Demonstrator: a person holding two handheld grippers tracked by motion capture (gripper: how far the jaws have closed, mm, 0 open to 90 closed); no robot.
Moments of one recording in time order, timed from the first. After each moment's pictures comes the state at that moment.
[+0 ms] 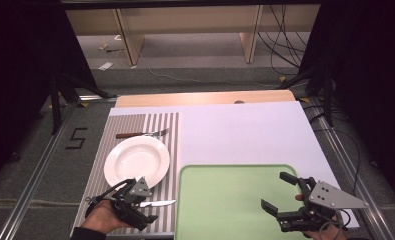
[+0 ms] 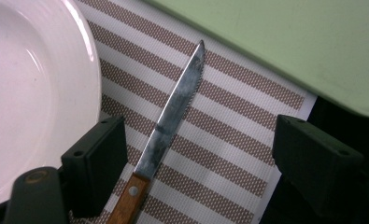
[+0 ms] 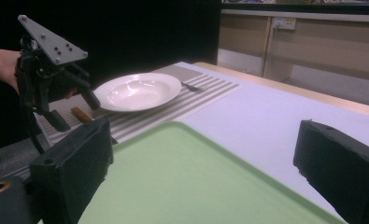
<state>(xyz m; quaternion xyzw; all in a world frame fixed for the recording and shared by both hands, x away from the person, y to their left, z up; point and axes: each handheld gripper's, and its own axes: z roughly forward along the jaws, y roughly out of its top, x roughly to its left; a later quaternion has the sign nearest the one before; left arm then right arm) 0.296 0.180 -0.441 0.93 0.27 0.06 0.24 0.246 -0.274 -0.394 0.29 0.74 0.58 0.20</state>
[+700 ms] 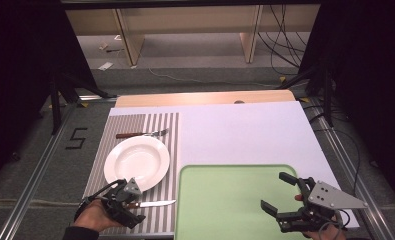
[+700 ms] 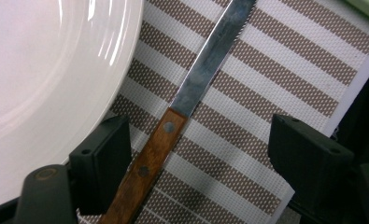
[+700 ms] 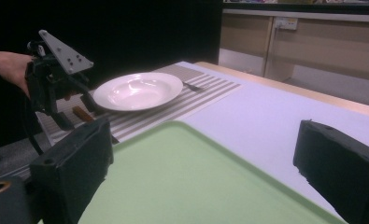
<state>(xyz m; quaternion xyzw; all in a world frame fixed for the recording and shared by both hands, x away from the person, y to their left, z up) 0.303 0.207 -0.458 0.93 0.31 0.04 0.18 0.246 -0.273 -0.395 0.29 0.74 0.58 0.20</state>
